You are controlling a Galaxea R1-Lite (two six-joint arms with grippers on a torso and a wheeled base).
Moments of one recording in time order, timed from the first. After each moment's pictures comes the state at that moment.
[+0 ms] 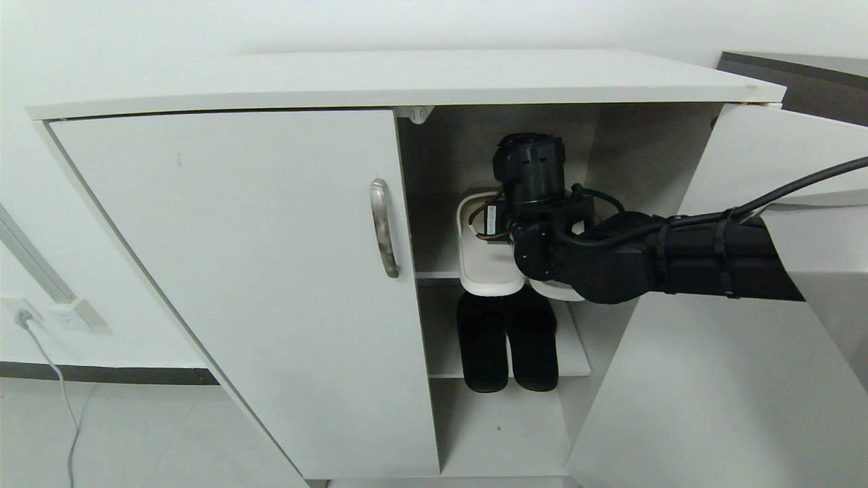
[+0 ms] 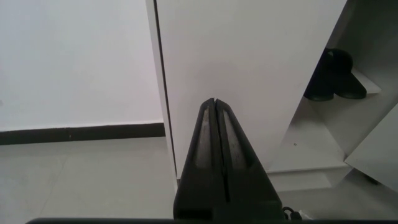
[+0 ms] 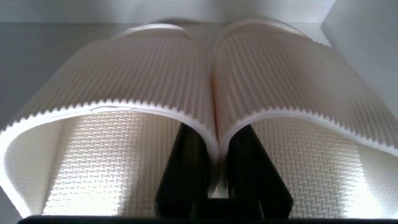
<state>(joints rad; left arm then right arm) 0.00 0.00 0.00 0.00 -0.03 0.00 0.74 2.16 -1.79 -0.19 -0.76 0.16</state>
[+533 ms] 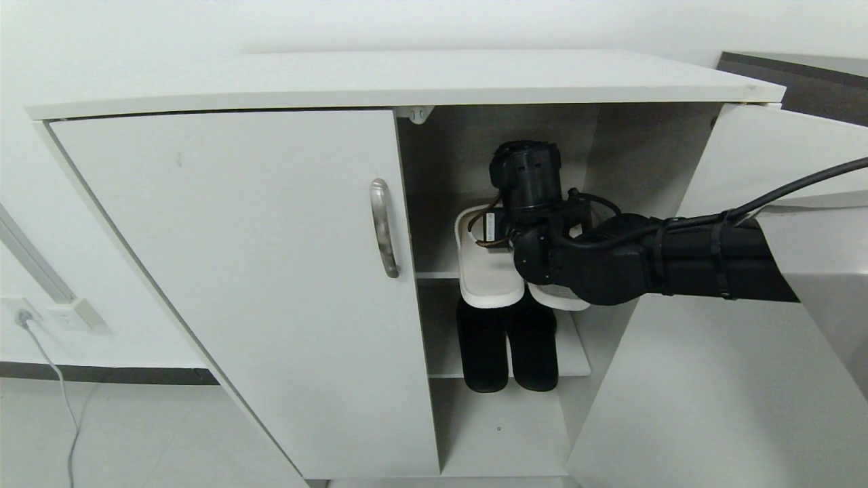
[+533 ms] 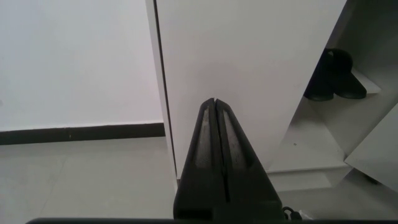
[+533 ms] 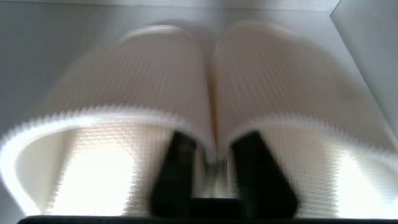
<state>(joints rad) 0.00 0.00 0.00 0.00 -0.03 0.00 0.74 2.17 -1.79 -0.15 -0.75 0.16</state>
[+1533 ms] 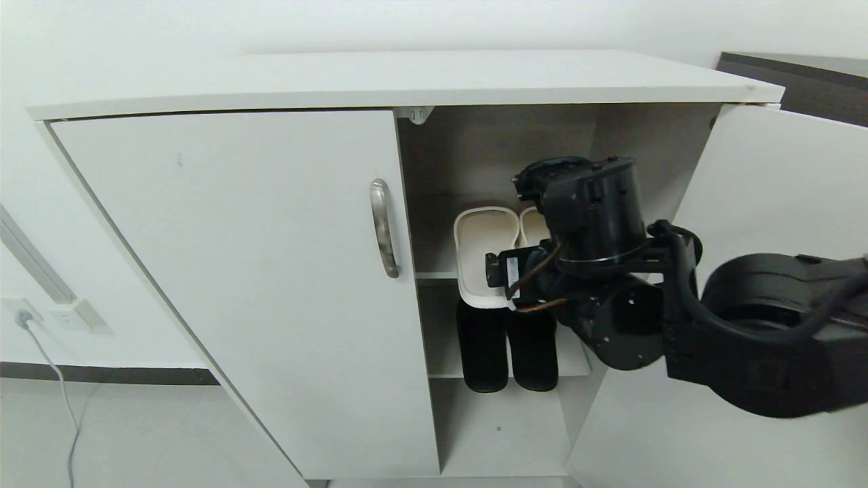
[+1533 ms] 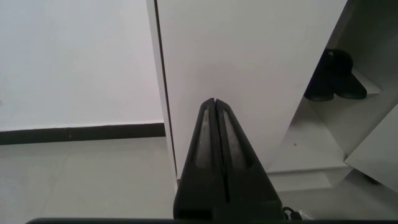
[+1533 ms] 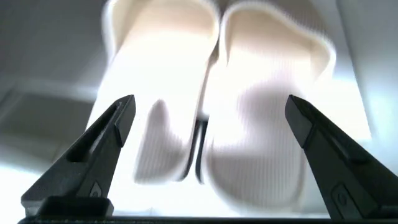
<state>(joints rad) 0.00 0.00 0.00 0.00 -0.03 0.00 0.91 1.81 -1.28 -0.24 -0.74 0.17</state>
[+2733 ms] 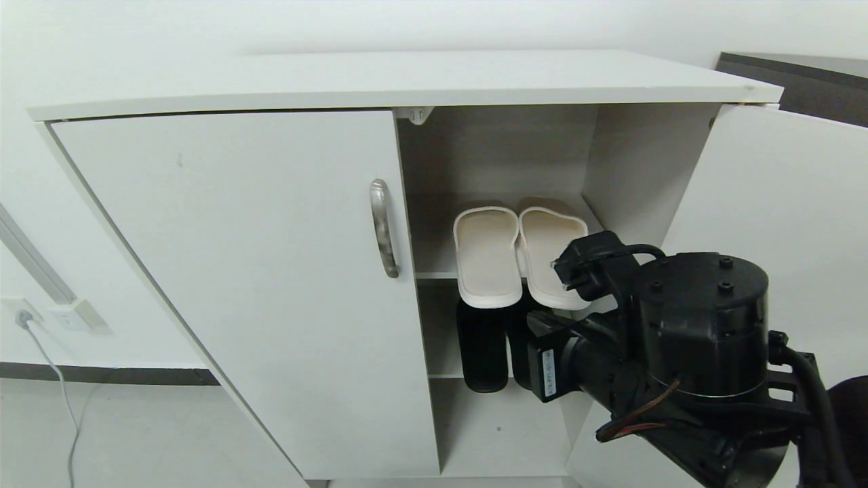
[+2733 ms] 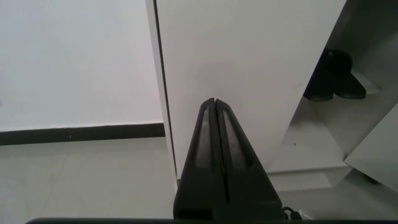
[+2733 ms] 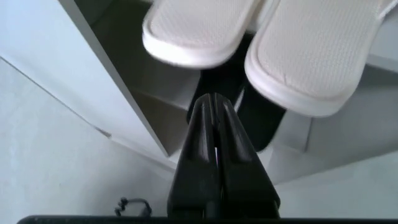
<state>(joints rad) 0.00 0.00 0.00 0.00 -0.03 0.00 0.98 1.65 -0.84 -0.54 -0.54 0.16</state>
